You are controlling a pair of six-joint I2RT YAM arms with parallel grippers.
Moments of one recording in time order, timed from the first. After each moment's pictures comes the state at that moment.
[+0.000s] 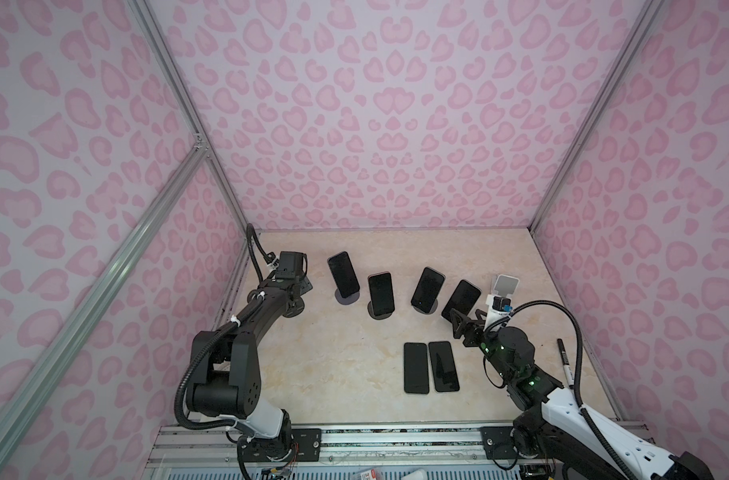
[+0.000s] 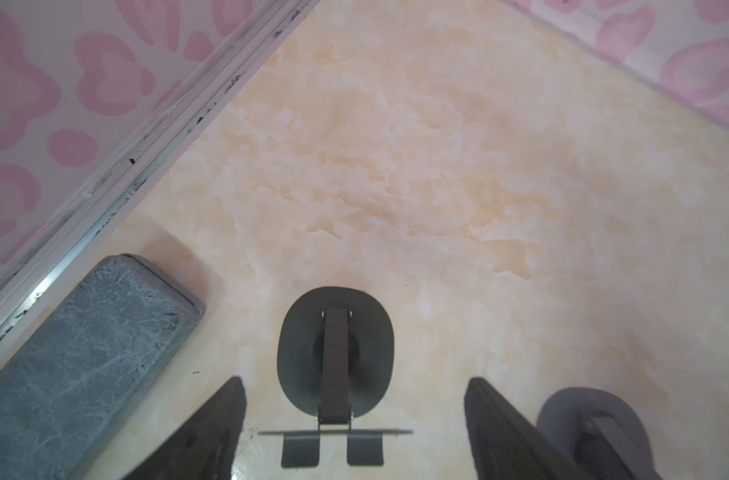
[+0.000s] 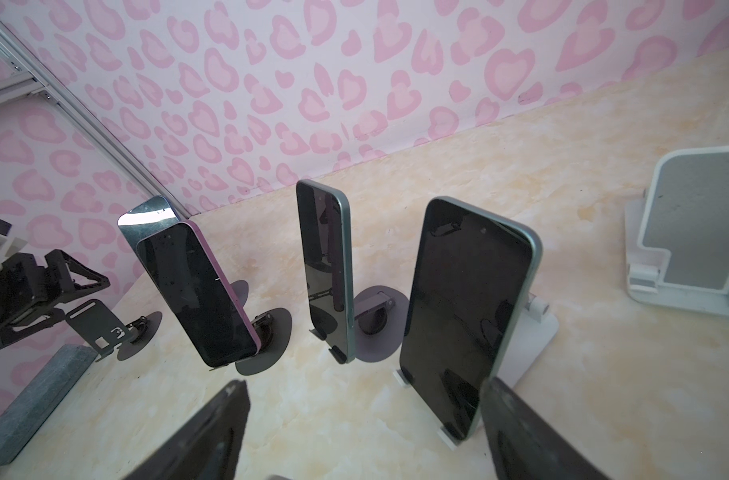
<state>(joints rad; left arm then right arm) -0.10 1.53 1.04 -0.41 -0.36 -0.59 0.53 0.76 0.23 0.28 0.20 0.49</state>
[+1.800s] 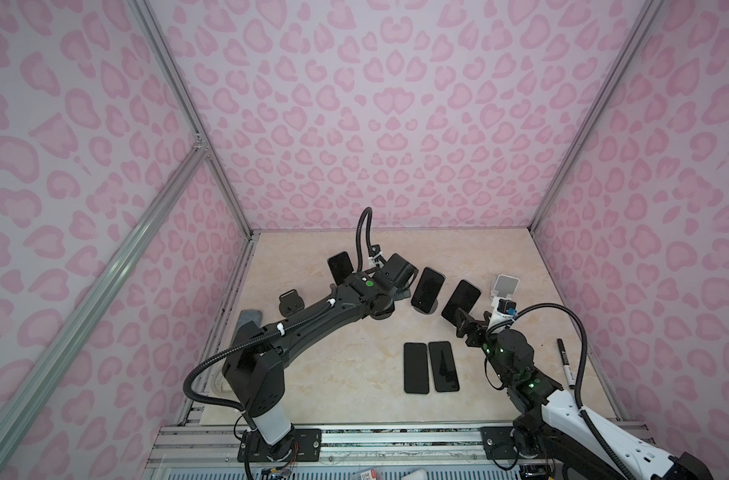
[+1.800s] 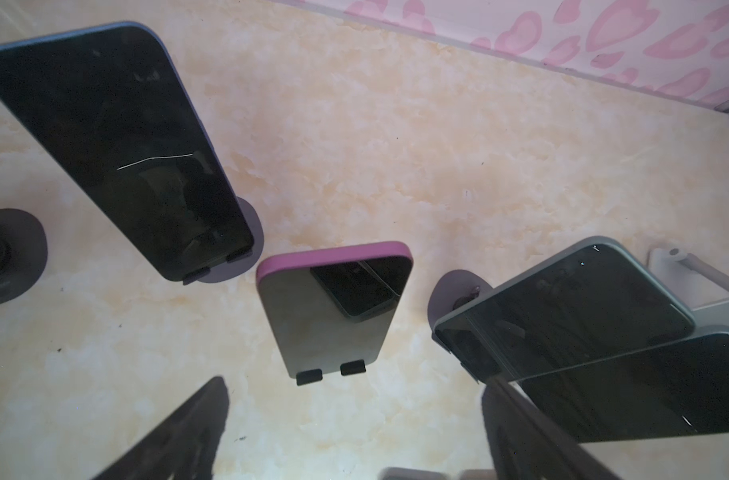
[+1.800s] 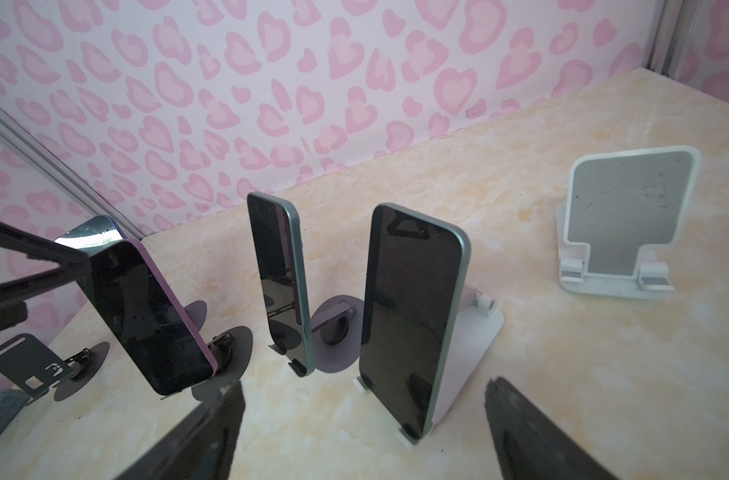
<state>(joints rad) -0.84 1.72 1.47 -0.72 -0.48 -0.86 0.53 0.75 0.21 0.28 0.33 0.49</state>
